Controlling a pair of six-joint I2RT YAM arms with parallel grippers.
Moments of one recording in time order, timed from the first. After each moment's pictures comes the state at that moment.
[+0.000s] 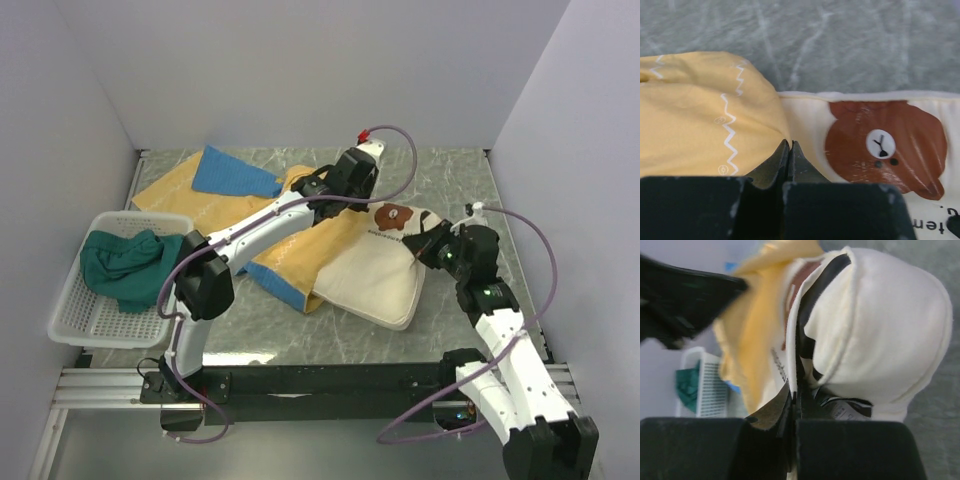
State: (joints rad) left arm -0.86 2.04 1.95 -0.50 -0.25 -0.27; right arm 0.11 0.78 0.58 -0.18 -0.27 0.78
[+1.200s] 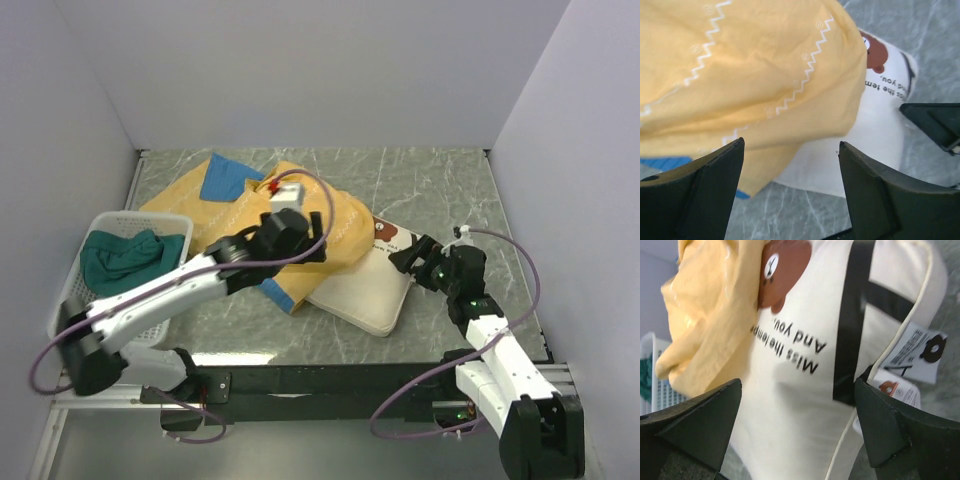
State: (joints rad) left arm -0.95 1.40 1.24 -0.52 -0.42 -0.68; right arm 0.07 0.85 0.33 0.04 -0.30 0.73
